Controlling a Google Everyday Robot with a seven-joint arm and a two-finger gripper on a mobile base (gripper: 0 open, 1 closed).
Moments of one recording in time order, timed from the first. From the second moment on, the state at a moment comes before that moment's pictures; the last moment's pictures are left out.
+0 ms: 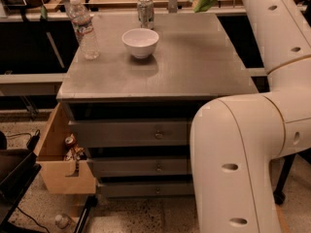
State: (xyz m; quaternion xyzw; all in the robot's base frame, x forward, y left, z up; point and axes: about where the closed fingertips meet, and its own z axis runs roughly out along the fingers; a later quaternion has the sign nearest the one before) arm 0.882 -0.162 1.042 -0.32 0.80 -0.09 0.50
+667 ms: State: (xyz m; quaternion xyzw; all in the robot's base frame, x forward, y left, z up) arm 0.897 -0.153 1.021 -0.32 0.81 -0.10 0.49
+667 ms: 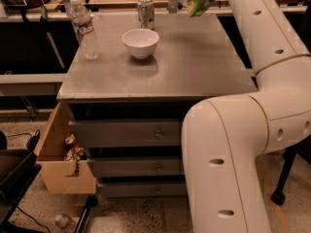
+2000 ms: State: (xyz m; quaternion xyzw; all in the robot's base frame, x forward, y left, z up) arm 0.959 -0.155 0.946 -0.25 0.83 -0.15 0.48
